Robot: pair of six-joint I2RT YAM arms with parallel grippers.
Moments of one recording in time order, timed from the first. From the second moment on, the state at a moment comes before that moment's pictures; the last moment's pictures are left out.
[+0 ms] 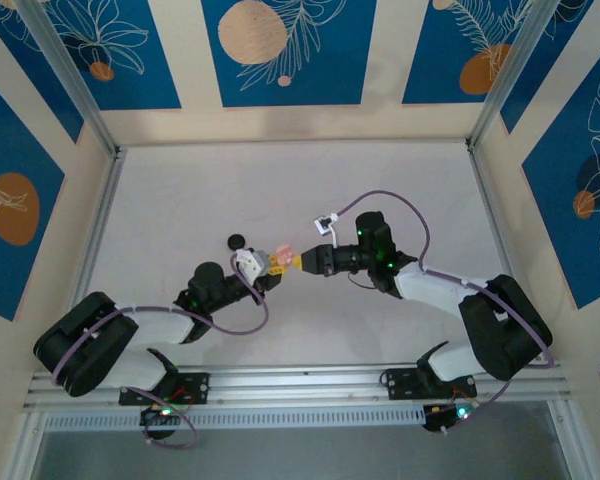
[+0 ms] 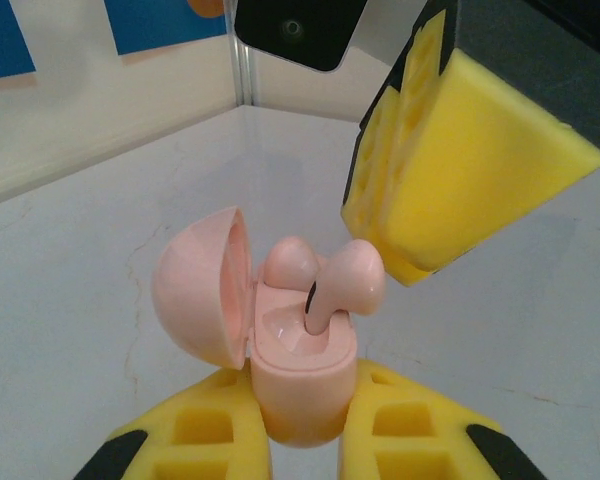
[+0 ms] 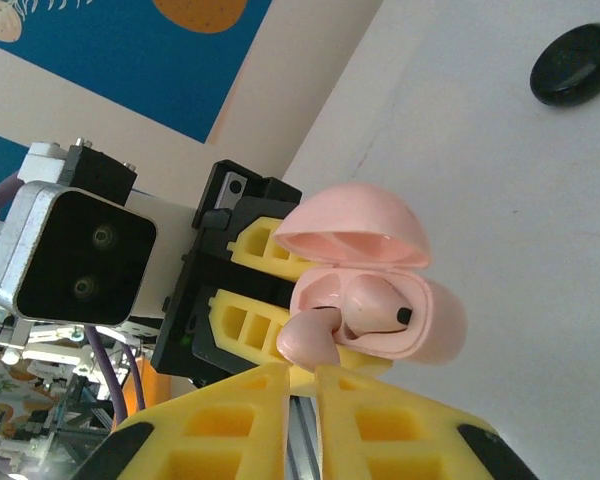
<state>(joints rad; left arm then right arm) -0.70 1.35 0.25 0.98 0.29 0.06 0.57 1.40 0.62 0.41 -0.90 0.72</state>
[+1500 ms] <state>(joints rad) -0.70 1.30 0.25 0.92 0.29 0.08 0.62 1.29 0.67 0.23 -0.83 0.64</state>
